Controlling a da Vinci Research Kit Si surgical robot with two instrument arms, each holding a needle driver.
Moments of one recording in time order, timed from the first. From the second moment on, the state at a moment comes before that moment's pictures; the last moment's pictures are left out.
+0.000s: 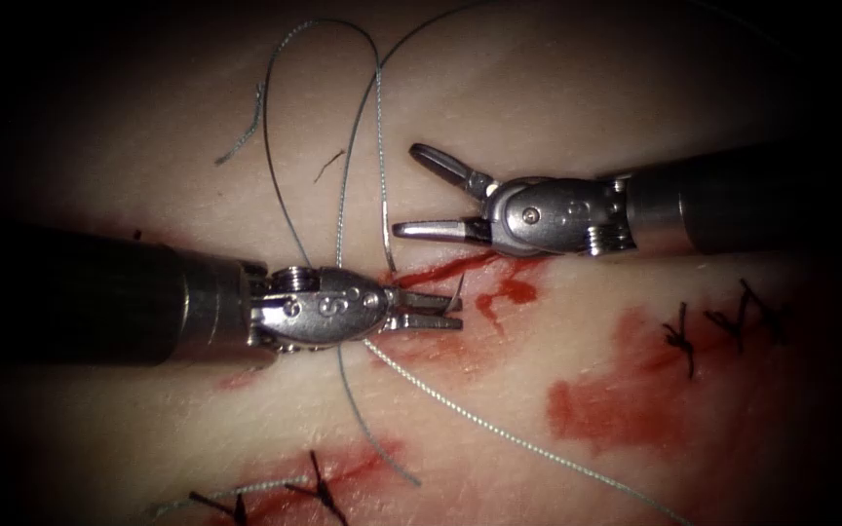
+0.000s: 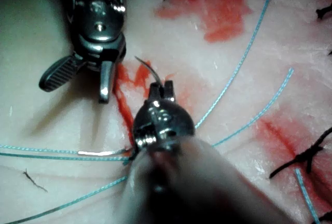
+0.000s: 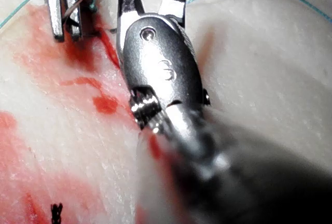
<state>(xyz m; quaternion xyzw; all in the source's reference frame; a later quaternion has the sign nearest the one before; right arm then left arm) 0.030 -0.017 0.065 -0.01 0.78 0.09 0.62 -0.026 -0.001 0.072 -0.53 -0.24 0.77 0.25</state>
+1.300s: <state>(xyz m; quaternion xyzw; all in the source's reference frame) 0.029 -0.026 0.059 0.50 0.69 0.00 0.52 -0.003 0.020 0.056 -0.76 -0.17 0.42 0.46</state>
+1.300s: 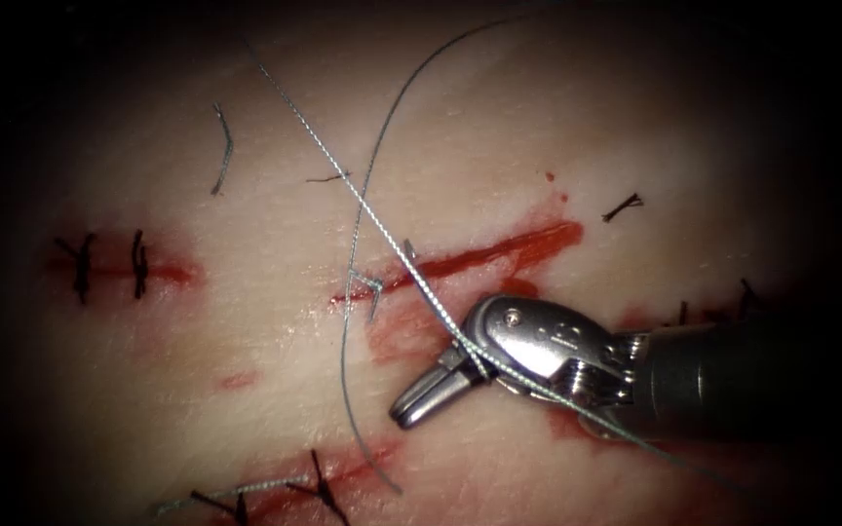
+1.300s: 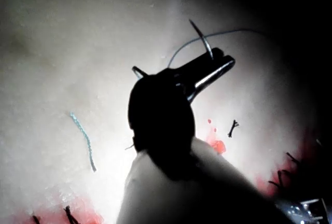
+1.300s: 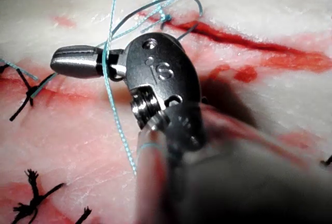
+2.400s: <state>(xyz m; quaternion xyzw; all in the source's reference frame) 0.018 -0.016 0.053 0.19 0.60 0.35 0.69 -0.011 0.014 0.057 -0.72 -0.29 0.48 0.40</state>
